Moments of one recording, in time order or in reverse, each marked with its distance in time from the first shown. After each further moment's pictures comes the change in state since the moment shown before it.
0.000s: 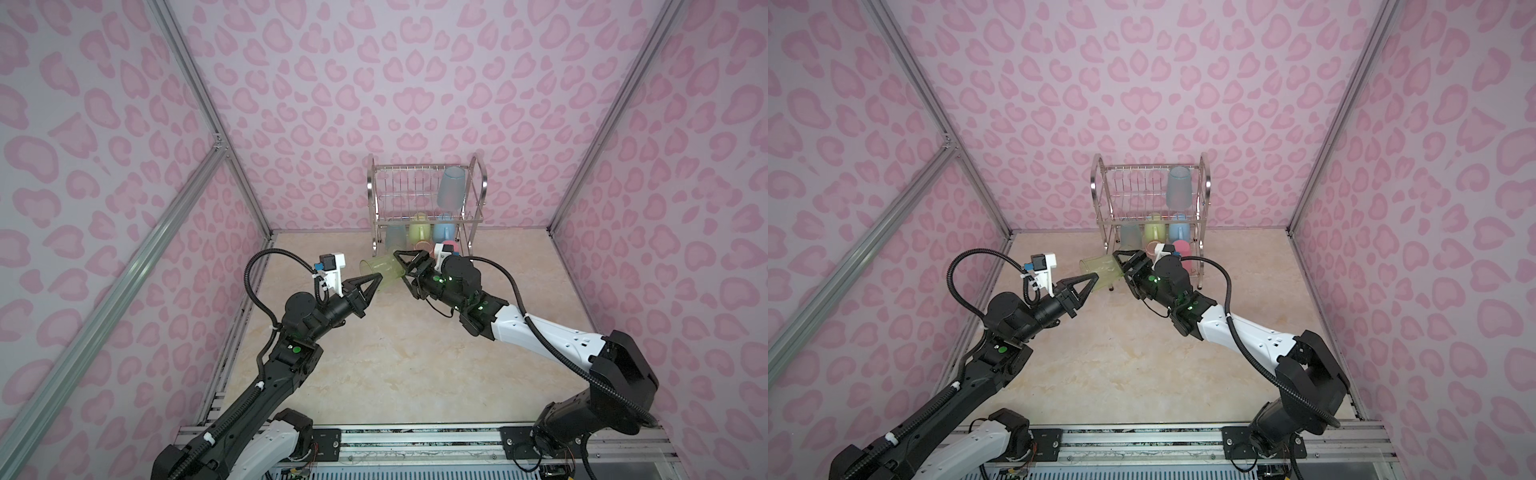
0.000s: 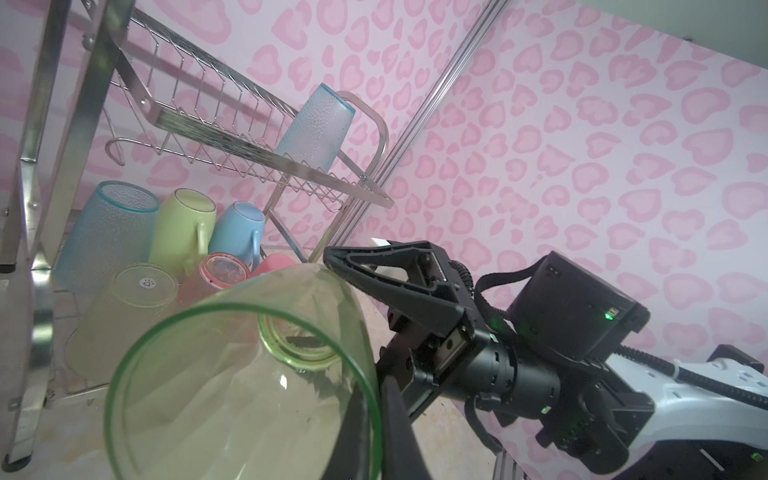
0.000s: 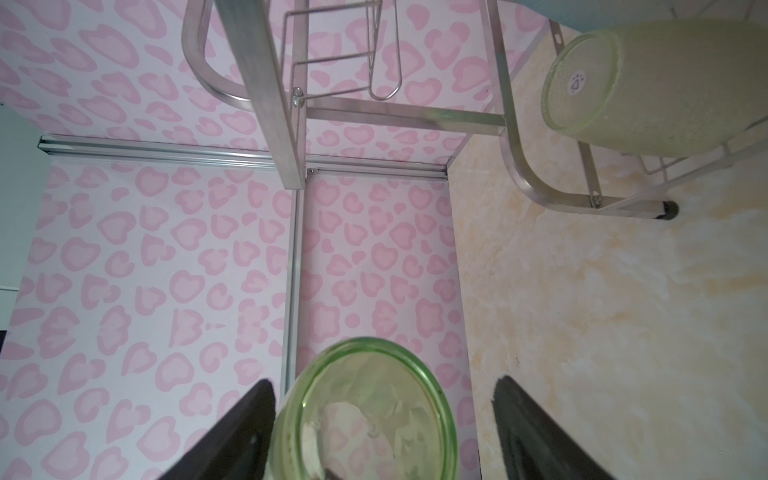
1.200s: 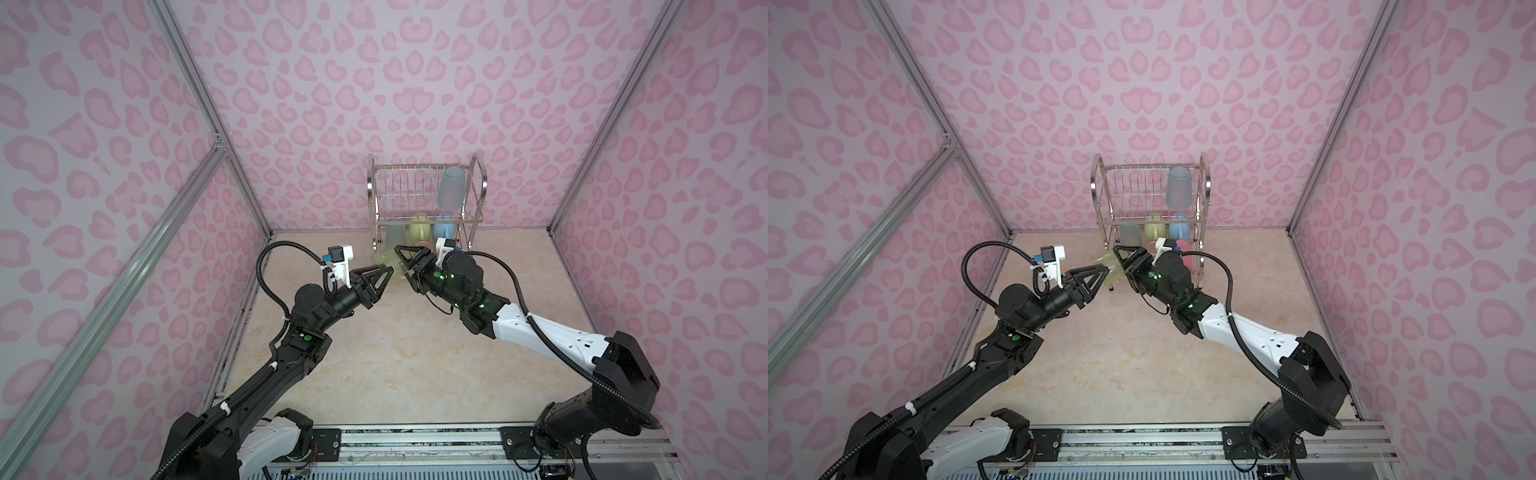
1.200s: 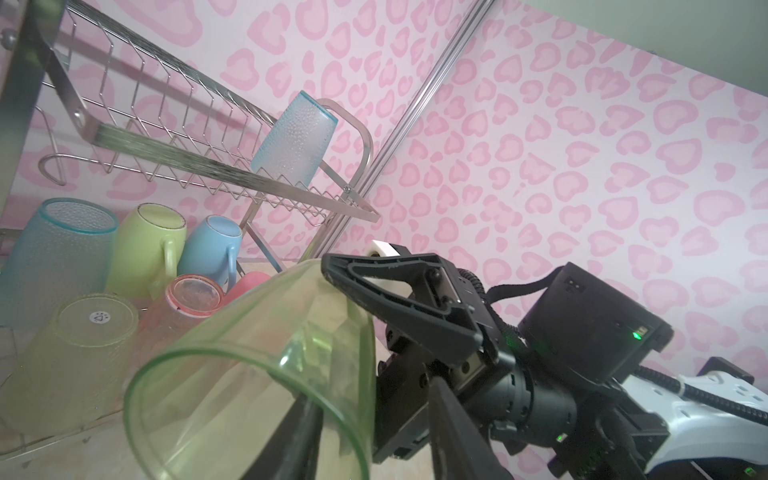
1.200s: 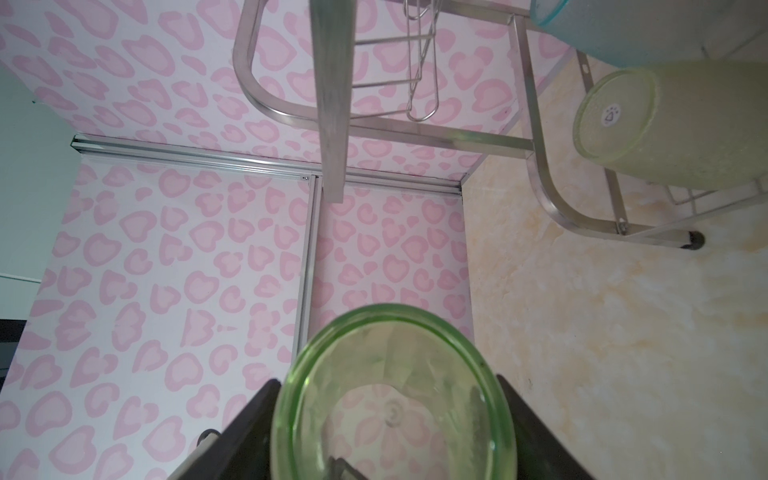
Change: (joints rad) left arm -0.022 0.131 0.038 0.145 -0.003 -0.032; right arm -0.003 -0.016 0.023 0.004 0.048 -0.060
